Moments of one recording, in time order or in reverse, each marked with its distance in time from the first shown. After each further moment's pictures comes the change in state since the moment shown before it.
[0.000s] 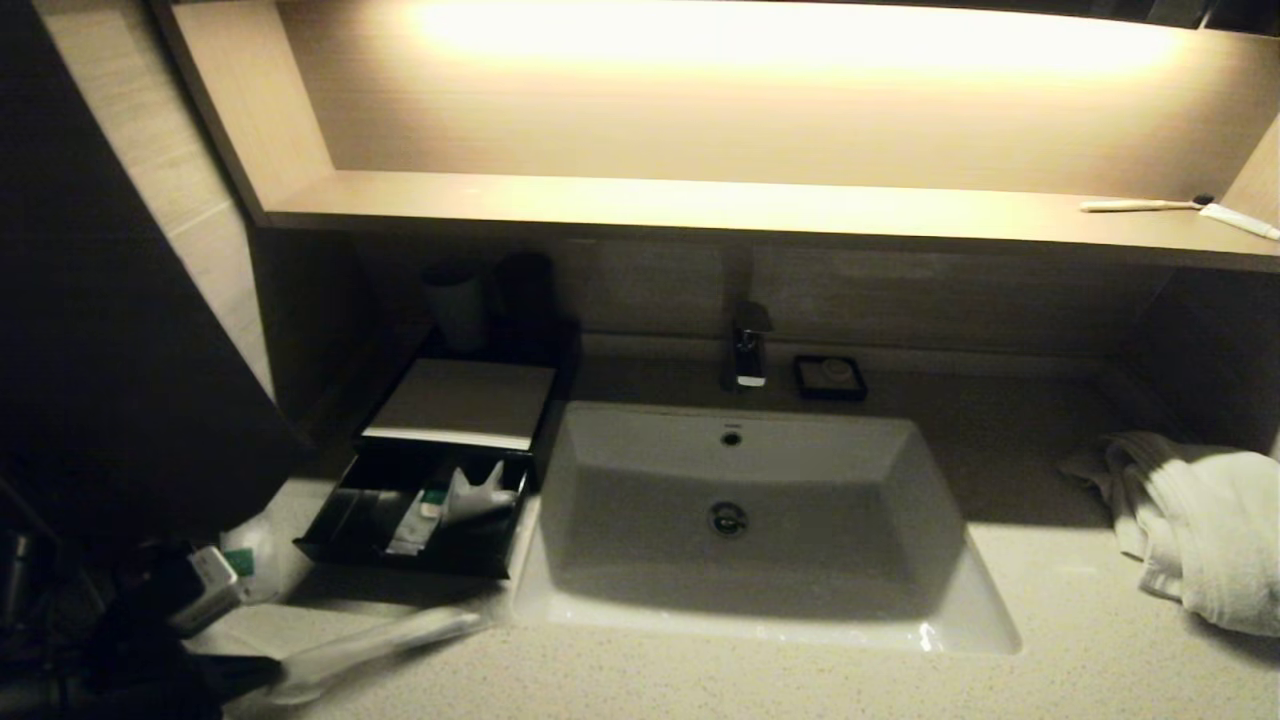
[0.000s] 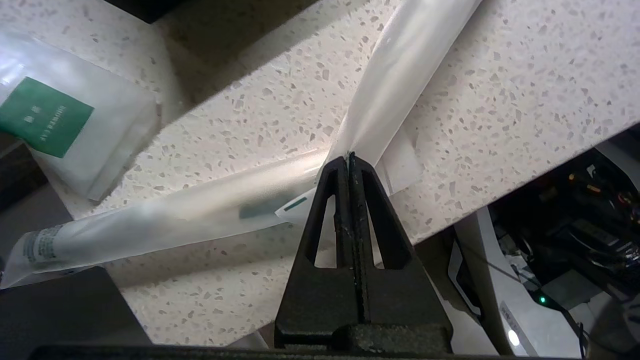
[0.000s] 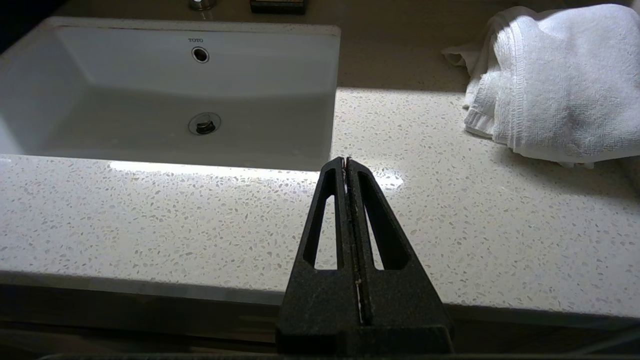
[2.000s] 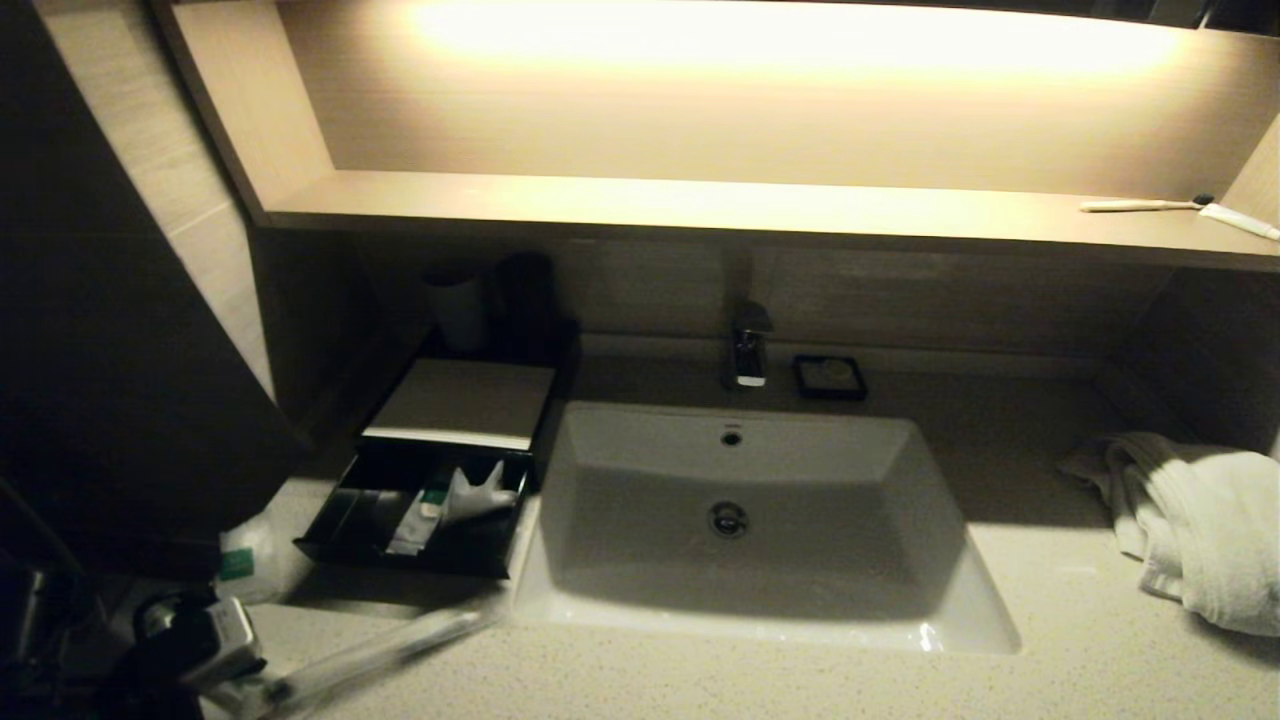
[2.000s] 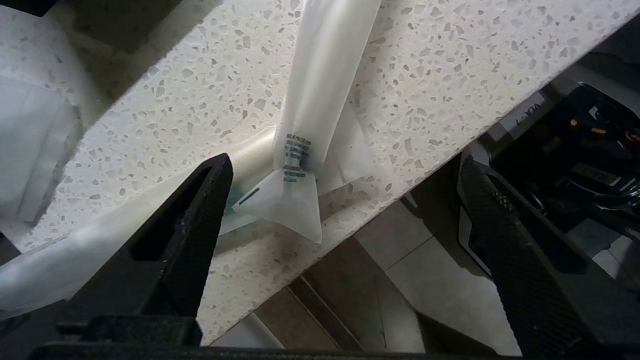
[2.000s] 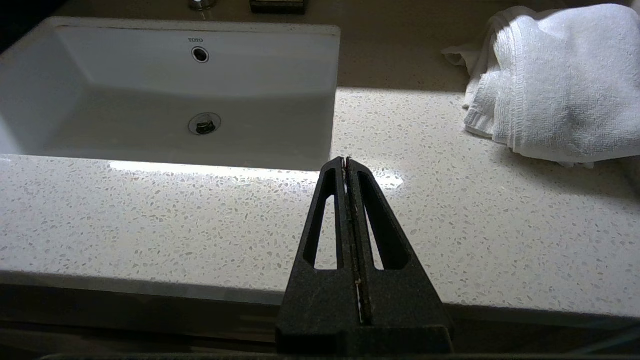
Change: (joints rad) left arm -0.006 0.032 0.066 0.000 -0.014 0.176; right arm 0.000 0.000 0.000 0.000 -0.001 0.000
